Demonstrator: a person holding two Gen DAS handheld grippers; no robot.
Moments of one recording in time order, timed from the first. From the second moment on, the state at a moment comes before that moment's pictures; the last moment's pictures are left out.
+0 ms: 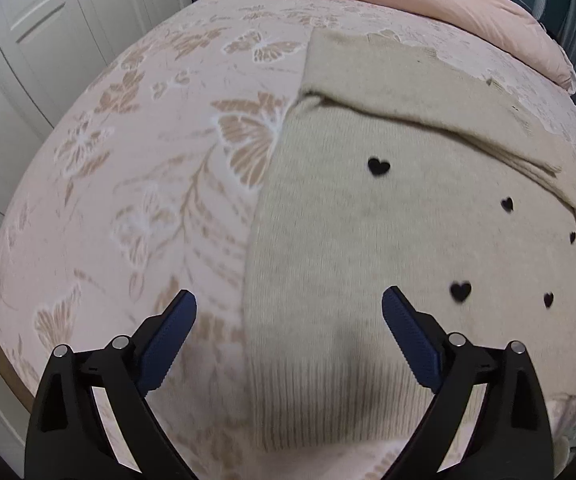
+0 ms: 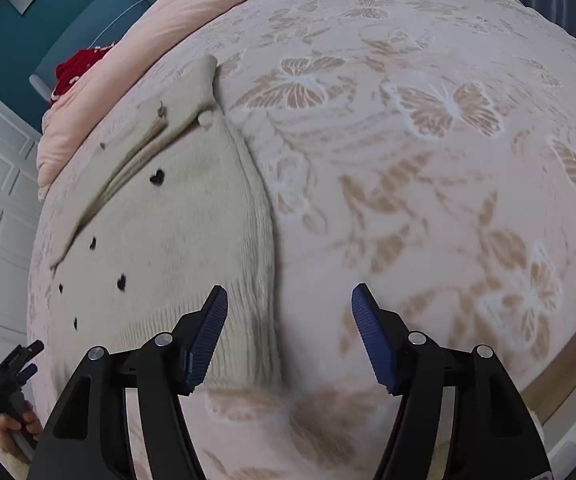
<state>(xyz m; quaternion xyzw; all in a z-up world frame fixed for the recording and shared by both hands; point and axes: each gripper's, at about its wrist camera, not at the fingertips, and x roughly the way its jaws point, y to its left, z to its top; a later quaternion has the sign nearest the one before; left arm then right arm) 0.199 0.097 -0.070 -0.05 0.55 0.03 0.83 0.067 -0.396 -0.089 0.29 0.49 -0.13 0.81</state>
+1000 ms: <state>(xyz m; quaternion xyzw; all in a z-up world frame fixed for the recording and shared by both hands) 0.165 0.136 -0.104 -0.27 0.58 0.00 0.77 0.107 -0.329 -0.106 0.33 0.49 -0.06 0.81</state>
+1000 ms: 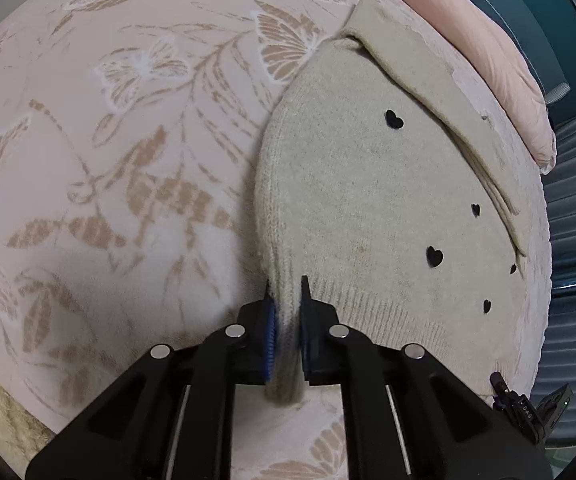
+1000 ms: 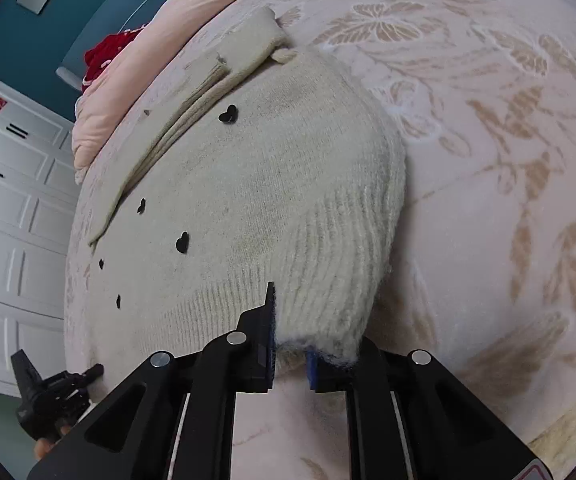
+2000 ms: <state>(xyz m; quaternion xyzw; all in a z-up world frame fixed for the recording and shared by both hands) 0.013 0.137 -0.093 -0.23 0.58 -0.03 0.78 -0.038 -0.364 -0.078 0.23 0.52 -0.08 0.82</state>
